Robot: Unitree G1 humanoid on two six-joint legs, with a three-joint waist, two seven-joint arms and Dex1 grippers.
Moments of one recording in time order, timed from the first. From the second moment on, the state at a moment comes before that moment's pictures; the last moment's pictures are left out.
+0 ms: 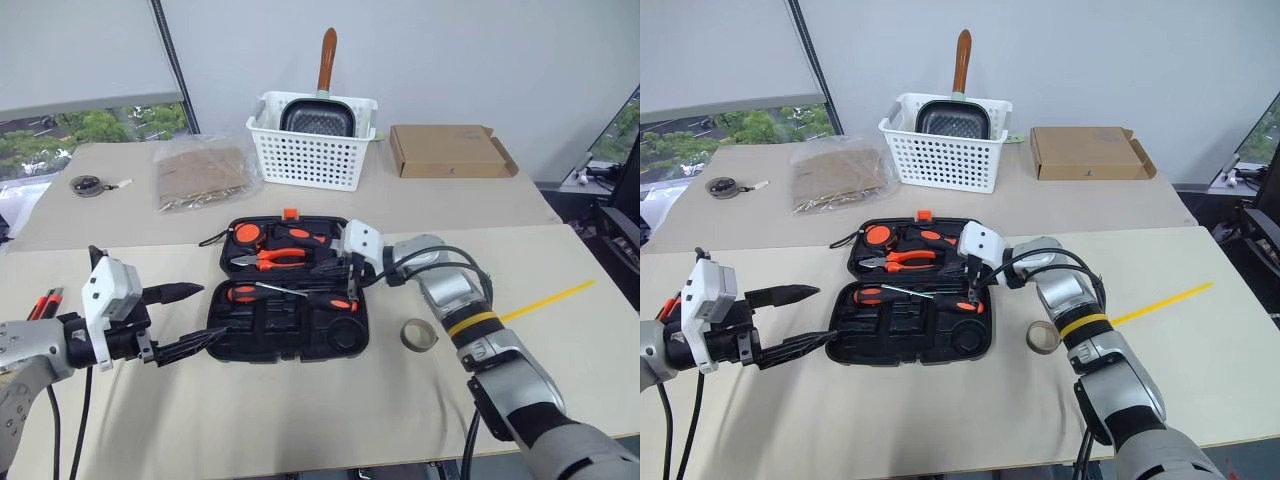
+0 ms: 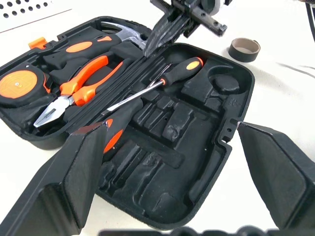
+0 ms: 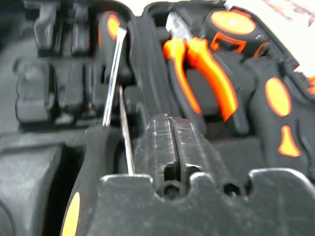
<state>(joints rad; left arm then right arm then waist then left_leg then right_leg) 0.15 0.91 0.49 -0.51 -0.71 0.61 -1.05 -0.82 -0.32 0.34 0.52 0.00 -0.02 1.11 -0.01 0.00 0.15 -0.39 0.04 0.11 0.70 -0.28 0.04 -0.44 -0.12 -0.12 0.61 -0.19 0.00</state>
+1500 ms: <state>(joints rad) 0.14 0.91 0.46 -0.49 -0.70 0.59 -1.07 -0.69 -0.32 0.33 0.35 0.11 0.02 1.22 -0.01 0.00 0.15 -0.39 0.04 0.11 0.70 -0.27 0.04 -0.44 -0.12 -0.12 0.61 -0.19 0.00</state>
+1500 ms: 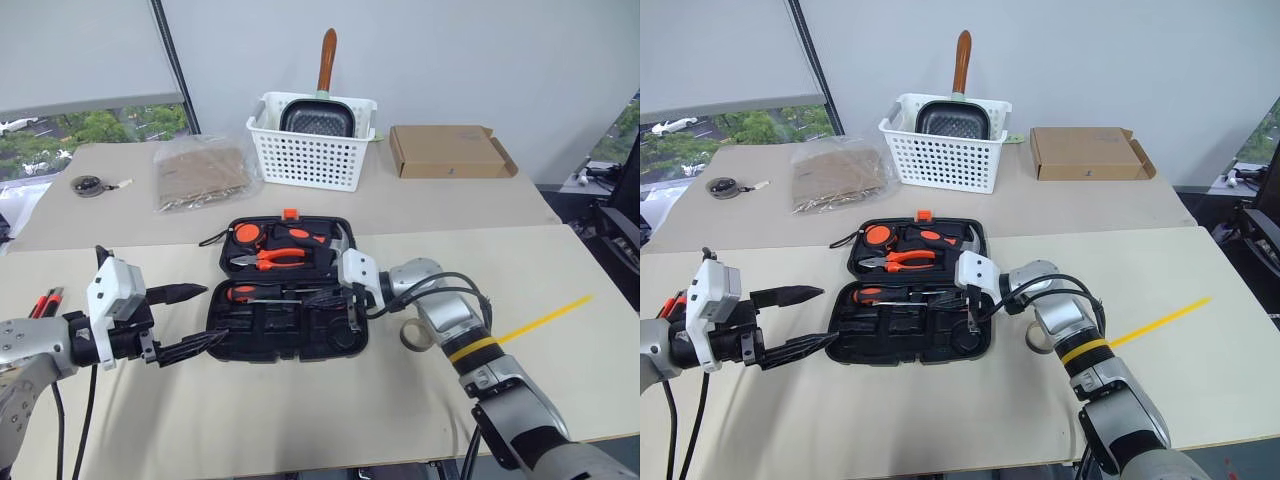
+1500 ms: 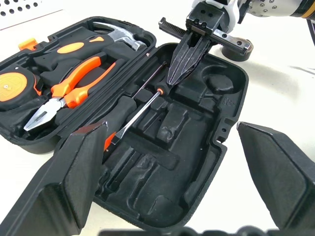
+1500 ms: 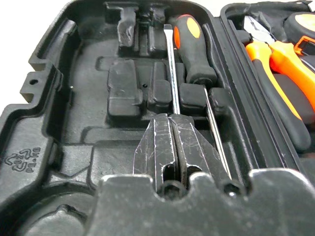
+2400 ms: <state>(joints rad) 0.22 0.79 0.53 -0.45 -0.63 0.53 -0.93 -0.69 -0.26 0.22 0.25 0.26 0.14 1.19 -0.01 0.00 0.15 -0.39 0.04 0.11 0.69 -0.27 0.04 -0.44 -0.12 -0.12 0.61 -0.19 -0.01</state>
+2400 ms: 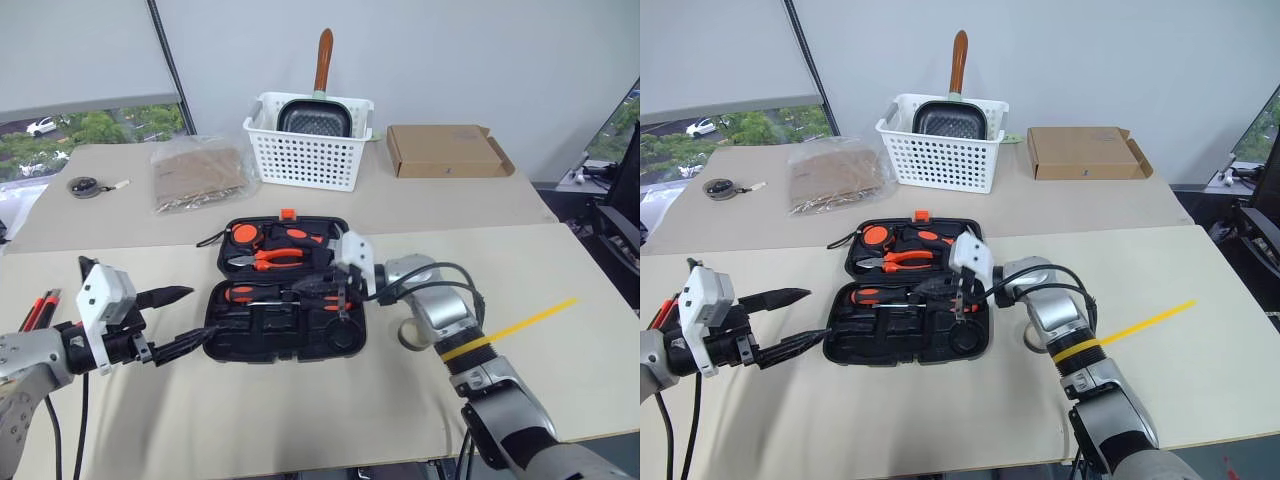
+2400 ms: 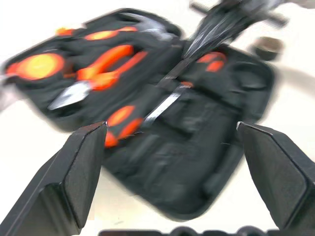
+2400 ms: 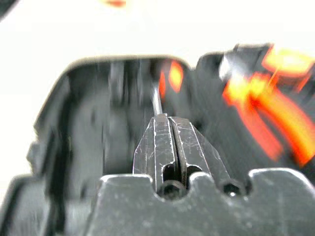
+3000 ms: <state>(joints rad) 0.20 0.83 0.67 0.20 -0.41 0.20 -0.90 -0.67 -0.39 0.18 0.07 0.42 0.28 1.34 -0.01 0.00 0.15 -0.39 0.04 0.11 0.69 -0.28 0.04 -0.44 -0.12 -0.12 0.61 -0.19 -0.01</state>
